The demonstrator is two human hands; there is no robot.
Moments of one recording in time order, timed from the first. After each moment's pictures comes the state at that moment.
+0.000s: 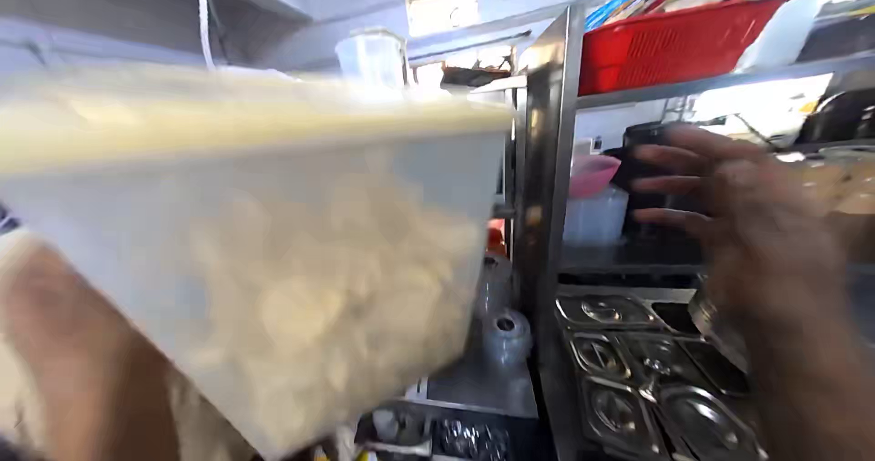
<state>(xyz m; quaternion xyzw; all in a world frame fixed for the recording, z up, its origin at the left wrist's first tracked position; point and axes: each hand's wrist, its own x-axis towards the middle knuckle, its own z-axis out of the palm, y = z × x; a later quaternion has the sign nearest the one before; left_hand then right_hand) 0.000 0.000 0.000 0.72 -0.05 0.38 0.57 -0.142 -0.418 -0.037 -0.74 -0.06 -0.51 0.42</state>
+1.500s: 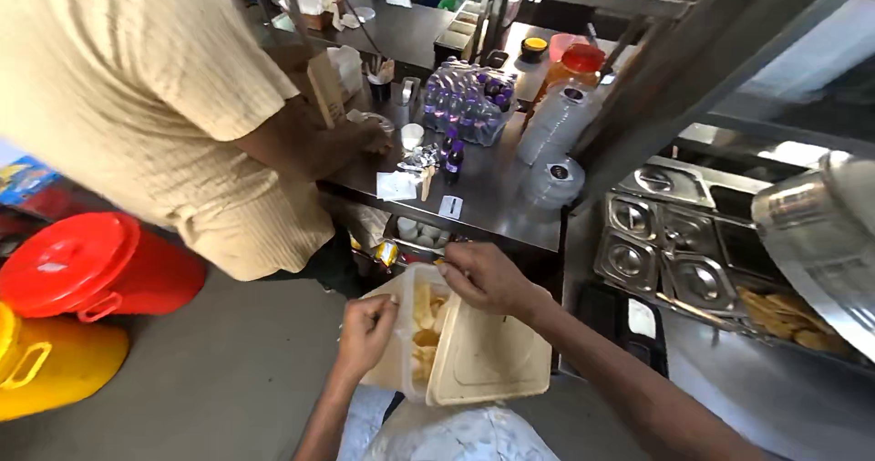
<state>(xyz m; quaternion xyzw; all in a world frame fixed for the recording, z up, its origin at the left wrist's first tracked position) -0.027 0.071 -0.402 0.78 -0.23 0.02 0.58 -0.023 -0.187 -0.324 -0.89 -0.28 -0.13 0.34</state>
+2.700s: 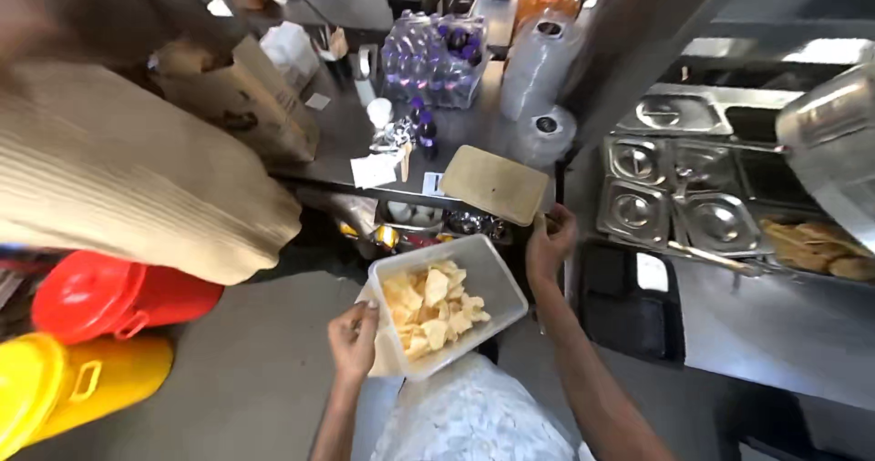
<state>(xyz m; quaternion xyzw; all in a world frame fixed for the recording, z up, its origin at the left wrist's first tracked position) -0.040 0.060 -0.428 0.78 -0.10 0.01 0.62 -0.050 -0.290 -0.472 -0.71 0.40 -0.30 0.50</state>
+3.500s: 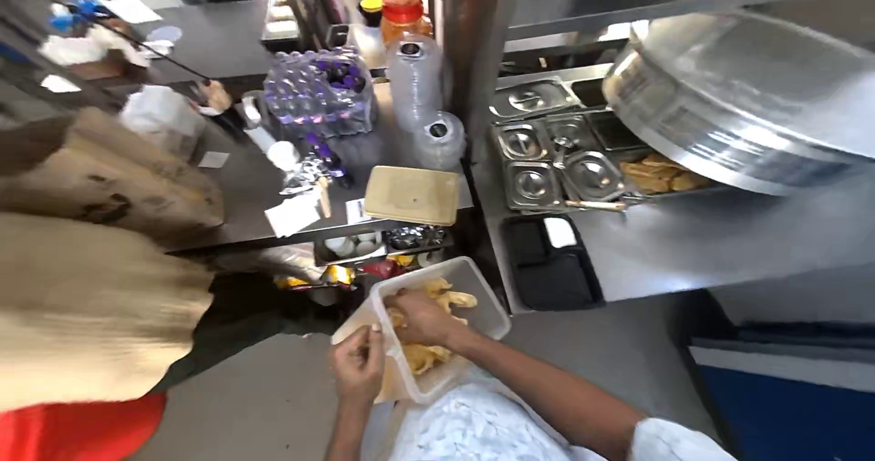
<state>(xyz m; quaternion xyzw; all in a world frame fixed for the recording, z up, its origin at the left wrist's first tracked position) -0.059 -0.020 -0.435 0.79 -0.27 0.00 0.55 -0.086 -0.192 -0.459 -0.88 0.06 0.16 0.43</state>
